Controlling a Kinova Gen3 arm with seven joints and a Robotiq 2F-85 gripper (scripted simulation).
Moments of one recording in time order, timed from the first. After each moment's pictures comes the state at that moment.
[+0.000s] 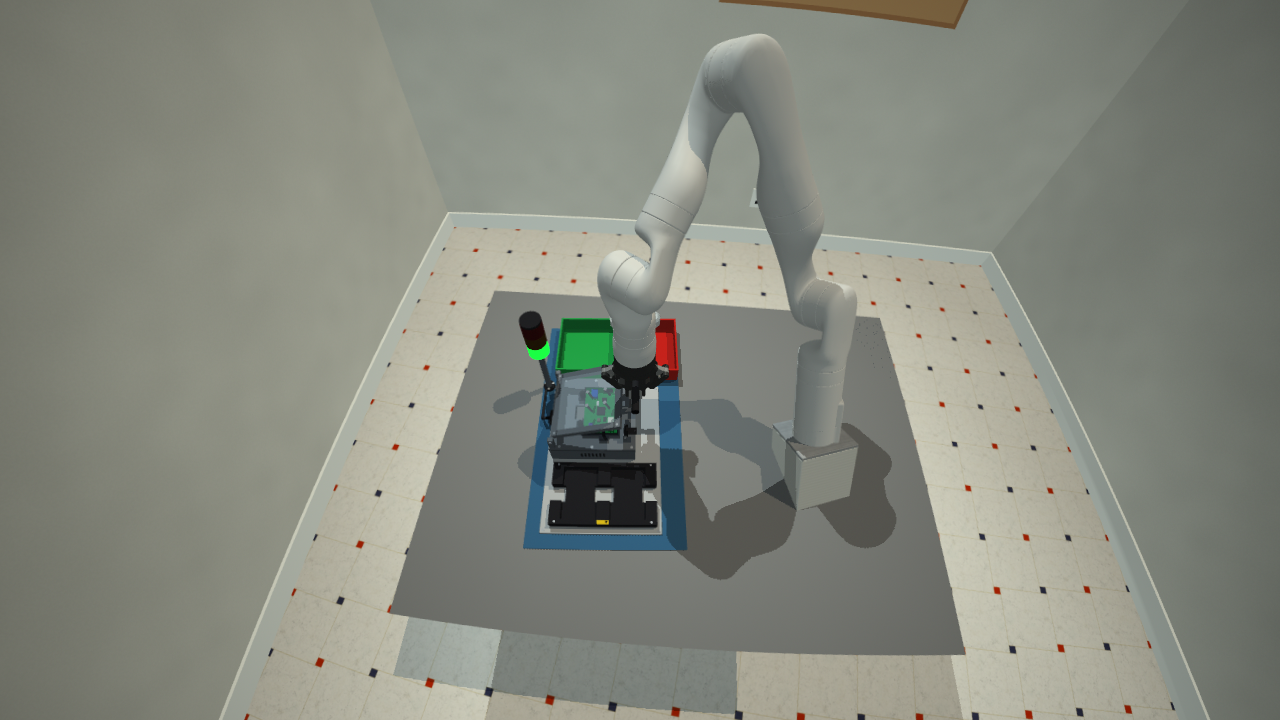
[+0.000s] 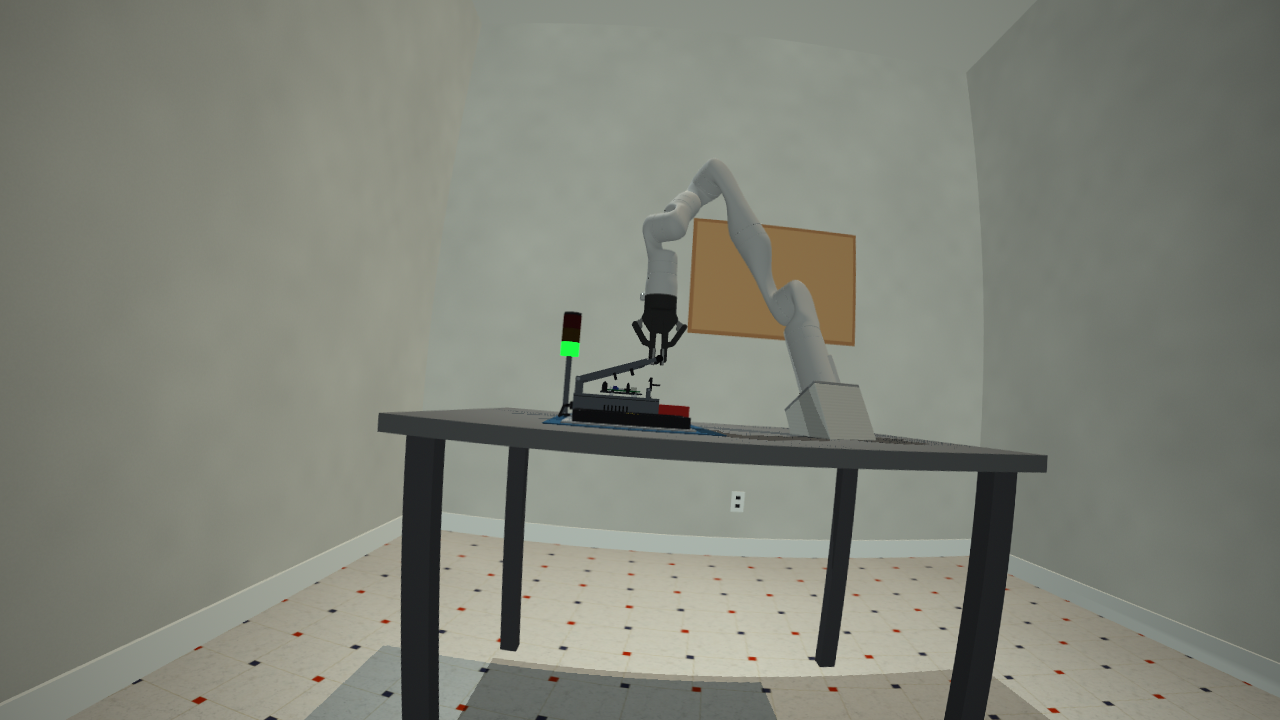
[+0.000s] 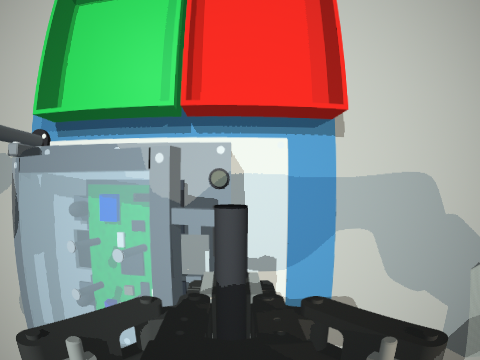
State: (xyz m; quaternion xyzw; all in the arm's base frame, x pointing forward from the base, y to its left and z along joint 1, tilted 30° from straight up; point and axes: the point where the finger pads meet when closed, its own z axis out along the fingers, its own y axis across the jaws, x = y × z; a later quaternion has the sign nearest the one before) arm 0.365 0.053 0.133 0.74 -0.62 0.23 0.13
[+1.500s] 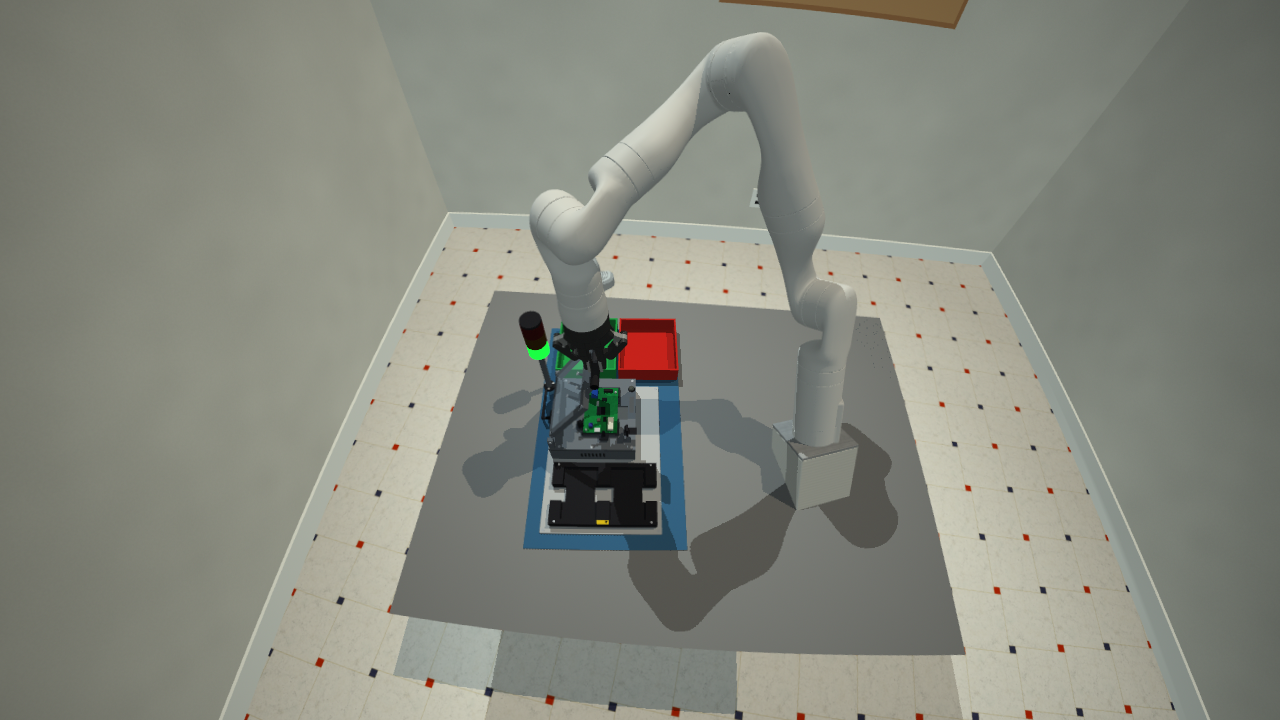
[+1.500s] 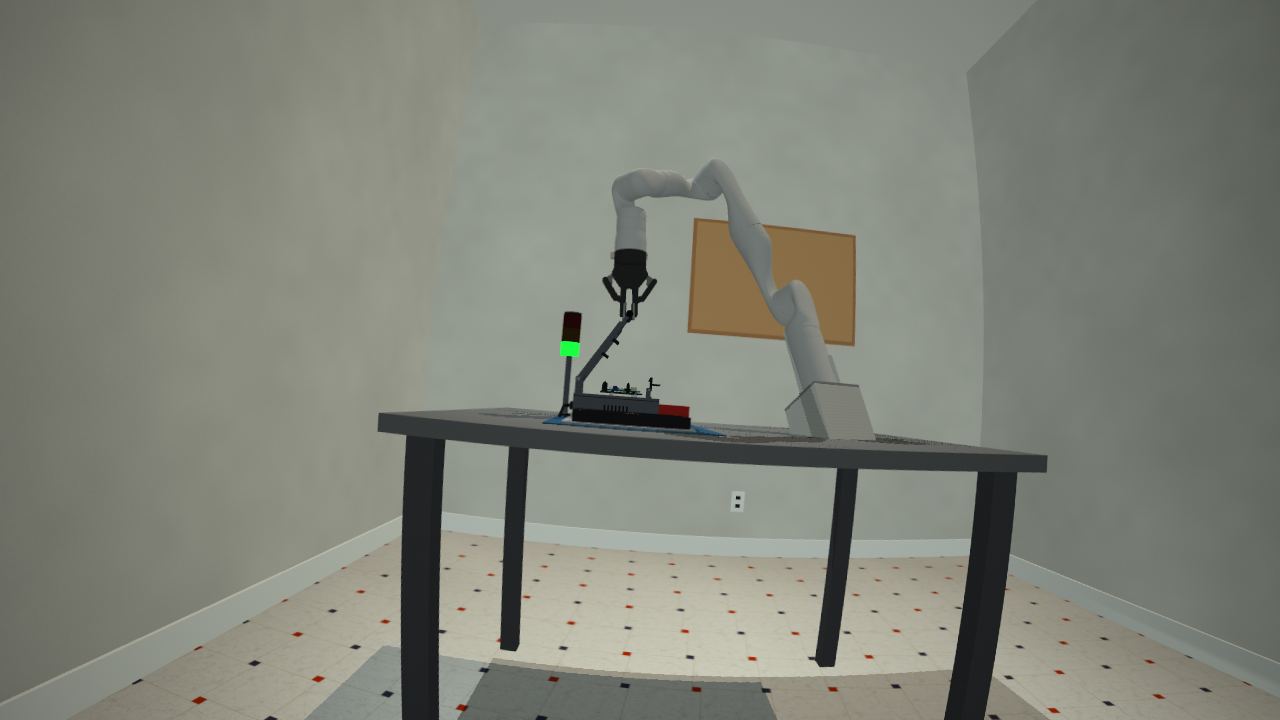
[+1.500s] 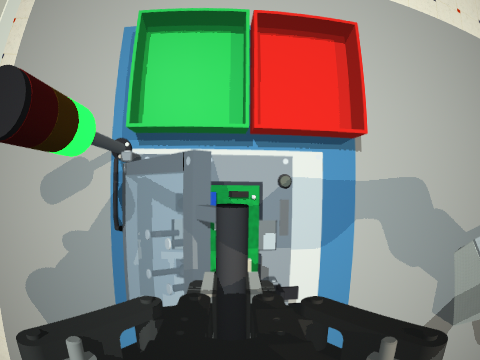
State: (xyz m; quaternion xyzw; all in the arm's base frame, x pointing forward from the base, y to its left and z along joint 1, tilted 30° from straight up) arm 0.418 0.115 0.227 0.74 -0.62 0.22 0.14
